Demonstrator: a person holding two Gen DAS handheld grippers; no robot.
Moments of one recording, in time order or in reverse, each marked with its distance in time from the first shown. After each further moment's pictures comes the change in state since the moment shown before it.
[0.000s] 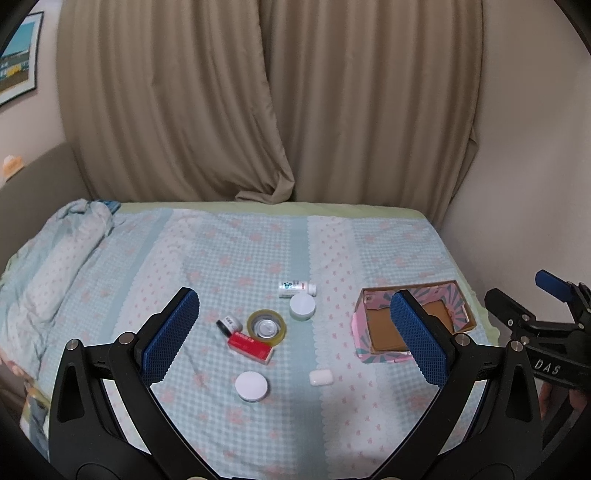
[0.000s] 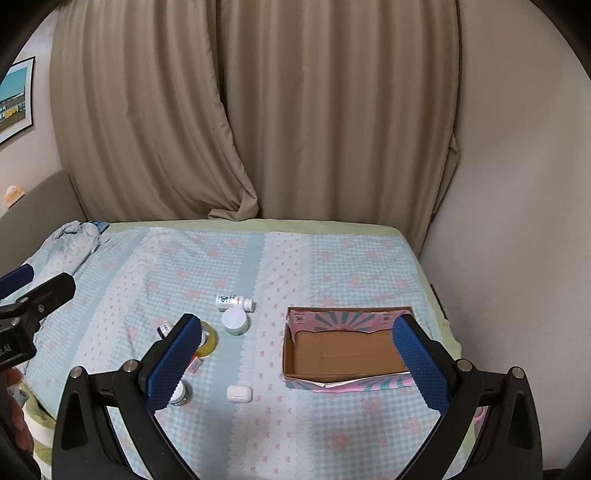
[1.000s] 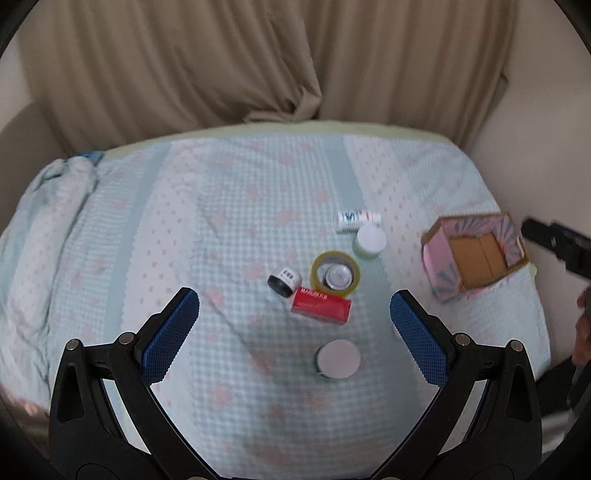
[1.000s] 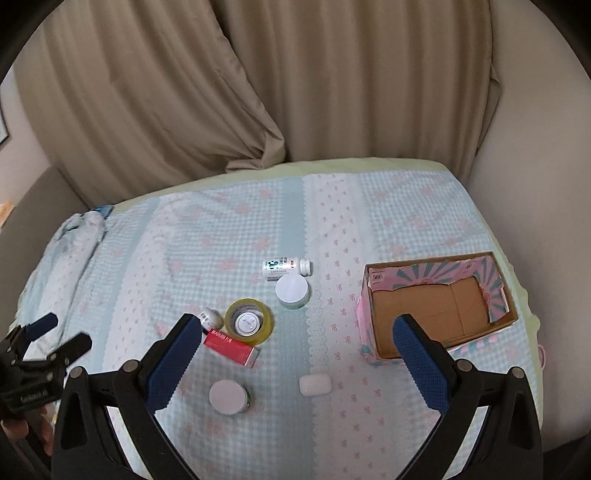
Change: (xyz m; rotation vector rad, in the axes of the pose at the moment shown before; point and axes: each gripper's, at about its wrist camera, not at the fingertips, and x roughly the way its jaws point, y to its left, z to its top) left arm 0.177 0.169 -0.029 0.086 0.317 -0.077; right arm 0.142 0.104 0.000 0.132 0.231 0.055
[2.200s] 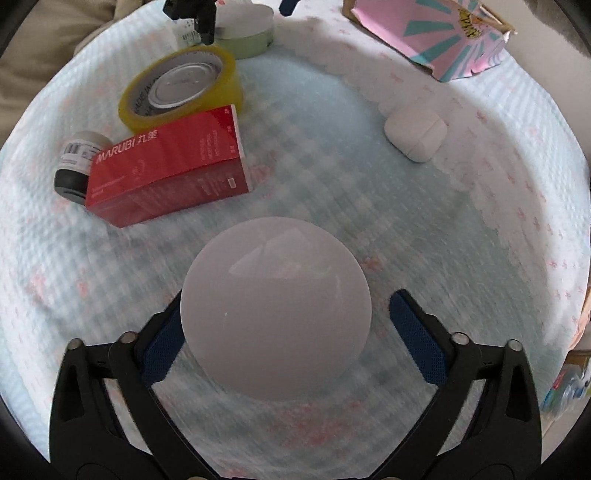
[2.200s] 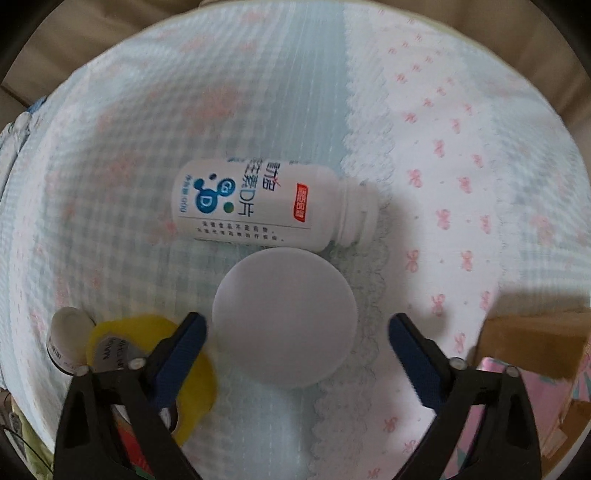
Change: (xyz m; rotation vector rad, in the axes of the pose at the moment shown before) left arm 0.260 -0.105 -0.176 0.499 0.354 -0.204; right arm 0.394 0.012 0.005 -0.157 0.517 -0.028
